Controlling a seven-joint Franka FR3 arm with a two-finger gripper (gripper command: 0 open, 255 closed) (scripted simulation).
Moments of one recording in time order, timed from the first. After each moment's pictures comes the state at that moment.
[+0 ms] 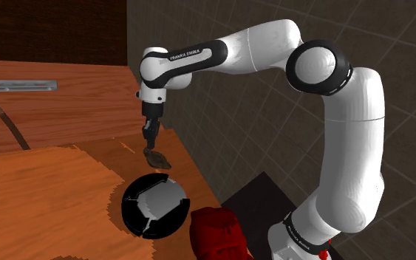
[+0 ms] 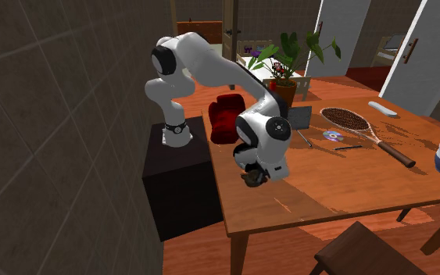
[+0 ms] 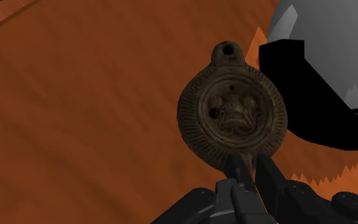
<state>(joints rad) -0.05 0.59 0.42 -1.64 0.08 1.89 -0.42</state>
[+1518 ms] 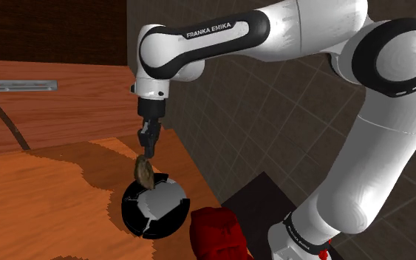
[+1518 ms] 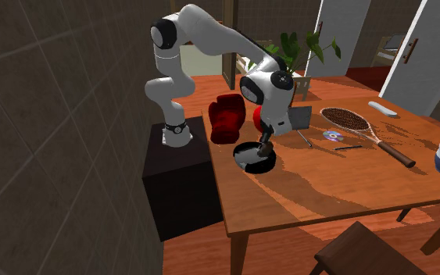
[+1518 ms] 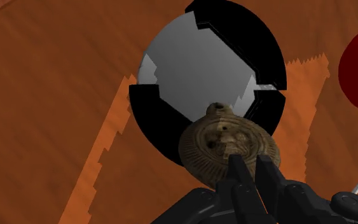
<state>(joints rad) -0.02 0.26 0.53 -1.91 0.23 1.88 -0.32</state>
